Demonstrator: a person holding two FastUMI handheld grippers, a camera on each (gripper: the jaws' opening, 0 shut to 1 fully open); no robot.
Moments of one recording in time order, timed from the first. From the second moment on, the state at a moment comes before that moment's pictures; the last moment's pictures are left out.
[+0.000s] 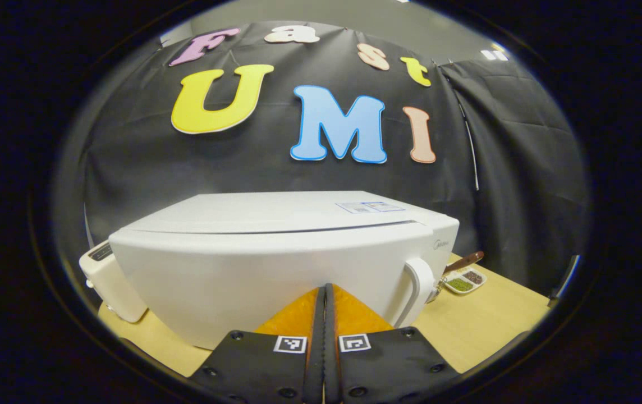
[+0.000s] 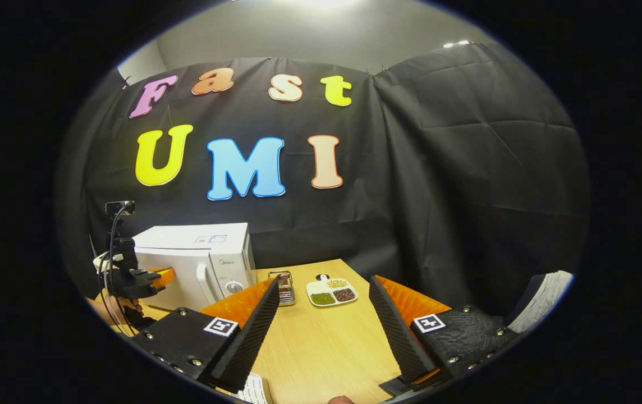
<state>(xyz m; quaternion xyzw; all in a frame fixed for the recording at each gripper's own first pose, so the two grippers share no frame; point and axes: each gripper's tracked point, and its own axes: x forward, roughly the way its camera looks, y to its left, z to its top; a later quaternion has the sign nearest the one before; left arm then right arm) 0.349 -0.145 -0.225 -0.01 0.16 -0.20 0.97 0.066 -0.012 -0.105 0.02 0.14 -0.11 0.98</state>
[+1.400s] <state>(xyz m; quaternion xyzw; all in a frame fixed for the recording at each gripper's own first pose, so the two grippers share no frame) 0.100 -0.025 -0.006 -0.02 0.04 -0.06 1.00 0.044 0.035 -0.044 0.03 0.07 0.10 0.99</state>
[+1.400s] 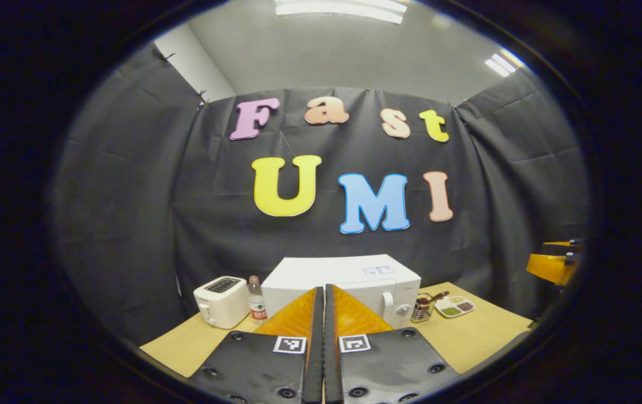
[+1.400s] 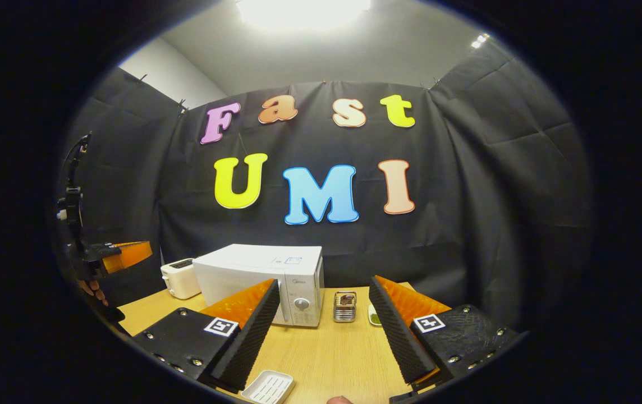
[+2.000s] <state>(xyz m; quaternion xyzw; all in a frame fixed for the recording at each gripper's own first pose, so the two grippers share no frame) 0.044 0.071 -0.013 -0.03 0.04 -0.03 1.00 0.002 0.075 -0.024 0.01 0.05 0.08 1.00</state>
